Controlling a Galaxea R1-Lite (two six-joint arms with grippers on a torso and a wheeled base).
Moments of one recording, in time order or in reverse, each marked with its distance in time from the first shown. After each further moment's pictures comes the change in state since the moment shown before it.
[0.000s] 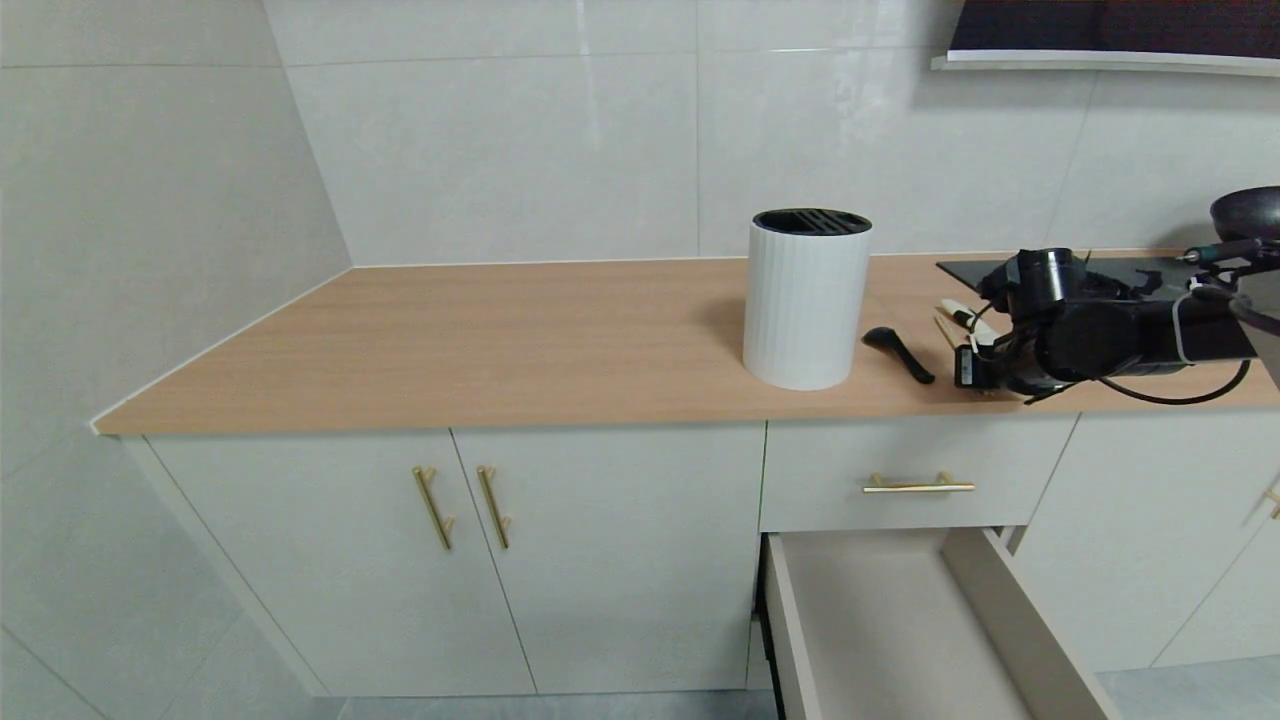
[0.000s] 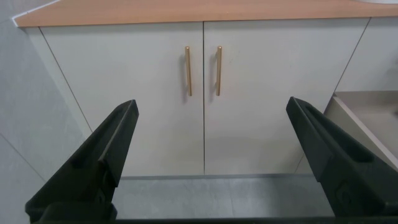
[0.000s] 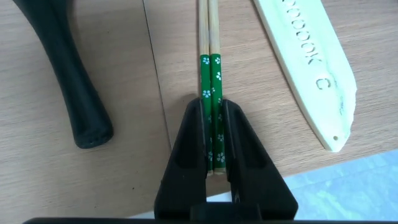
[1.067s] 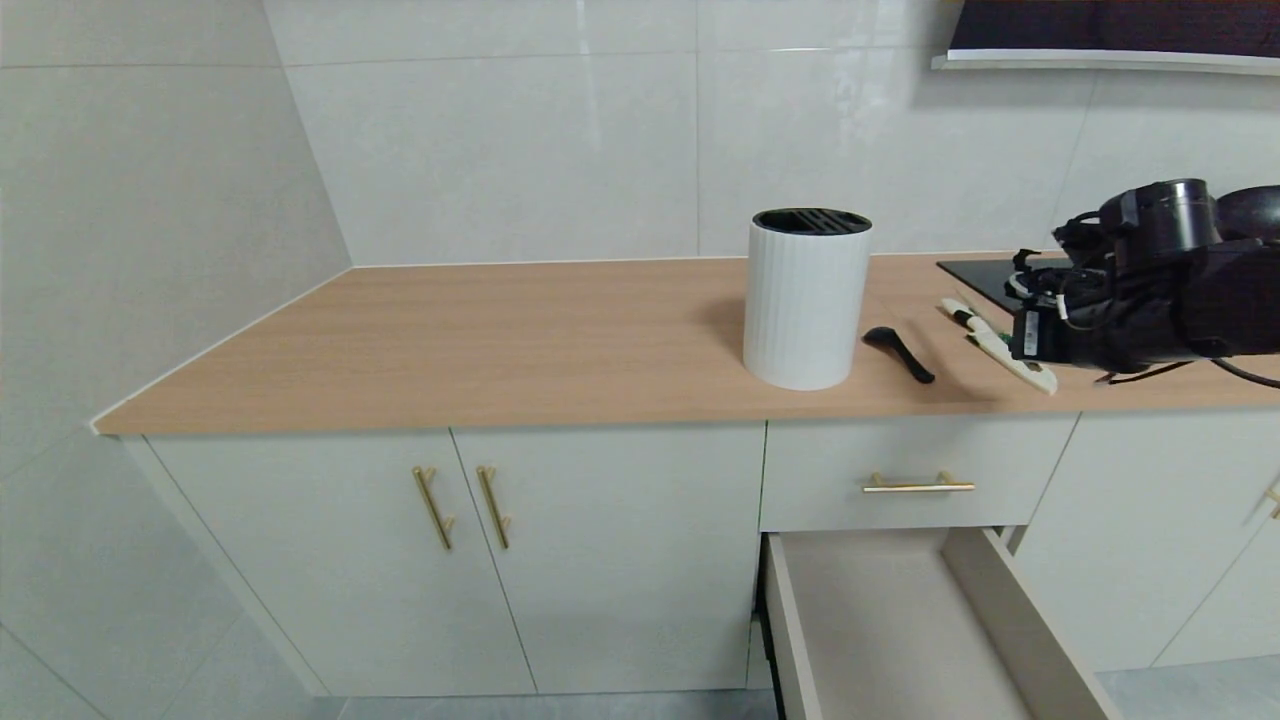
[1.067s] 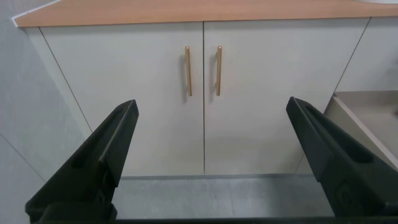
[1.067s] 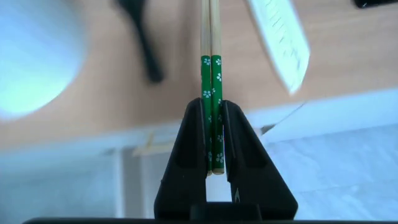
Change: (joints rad) left arm 0.000 0.000 0.000 0.000 0.000 0.000; right arm 0.008 -0.381 0.296 -0.002 0.153 0.039
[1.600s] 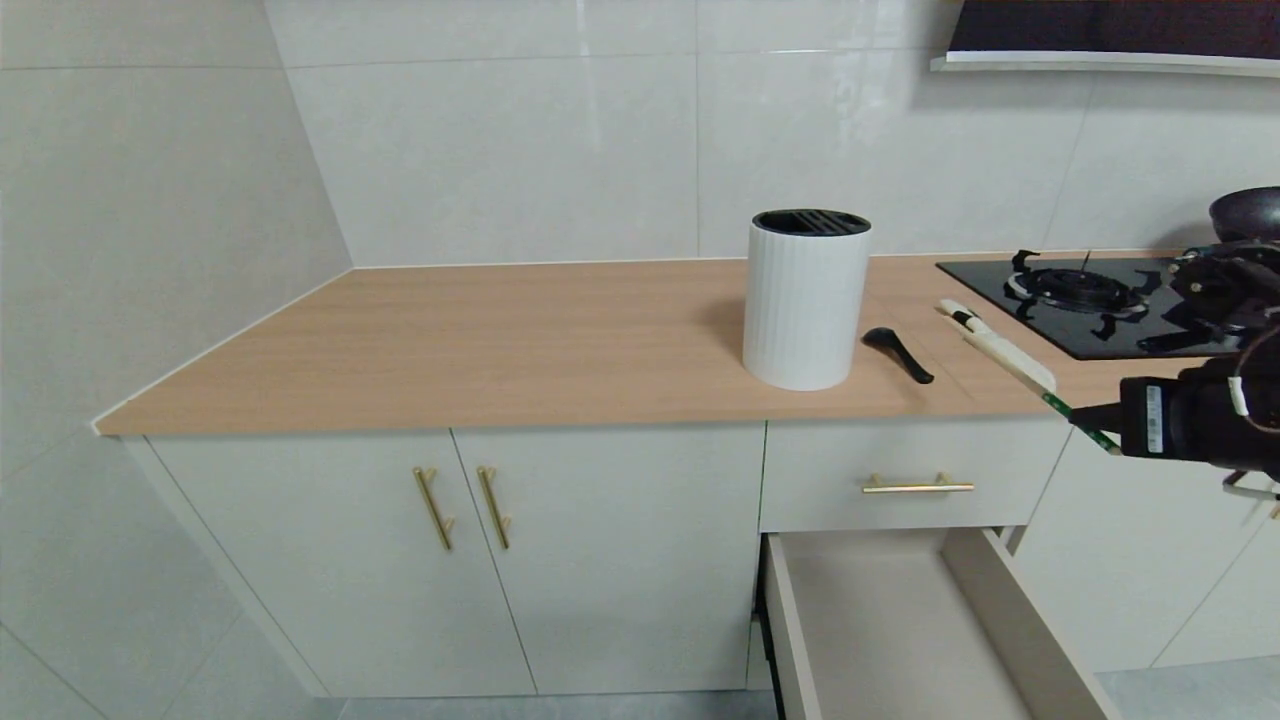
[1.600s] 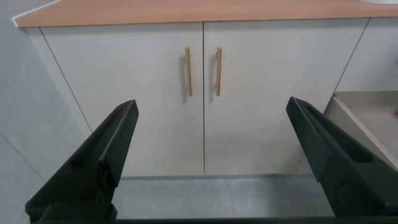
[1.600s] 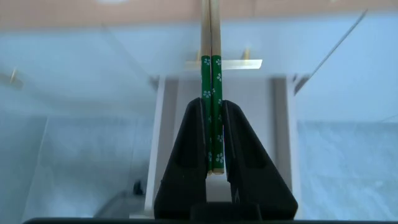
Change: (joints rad) left arm 0.000 0.000 0.000 0.000 0.000 0.000; right arm 0.074 -0.477 0.493 -0.003 0.126 -0.010
